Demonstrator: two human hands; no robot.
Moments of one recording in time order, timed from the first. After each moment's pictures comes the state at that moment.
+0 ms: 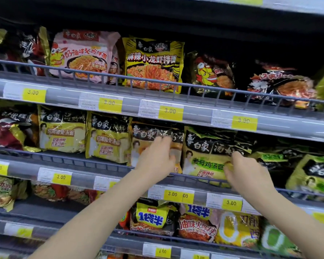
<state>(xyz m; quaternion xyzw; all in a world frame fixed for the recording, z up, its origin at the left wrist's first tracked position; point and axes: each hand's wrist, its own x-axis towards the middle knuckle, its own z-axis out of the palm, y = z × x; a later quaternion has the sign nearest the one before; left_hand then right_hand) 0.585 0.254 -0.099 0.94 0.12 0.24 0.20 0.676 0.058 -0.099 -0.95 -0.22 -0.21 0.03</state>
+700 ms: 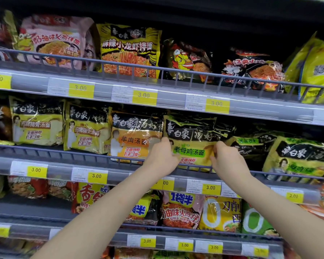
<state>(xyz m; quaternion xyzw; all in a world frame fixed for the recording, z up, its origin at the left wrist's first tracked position) 0.623 0.200 -0.125 0.91 0.12 0.20 0.34 0.707 0.039 -0.125 -0.95 -0.22 -0.19 0.13</state>
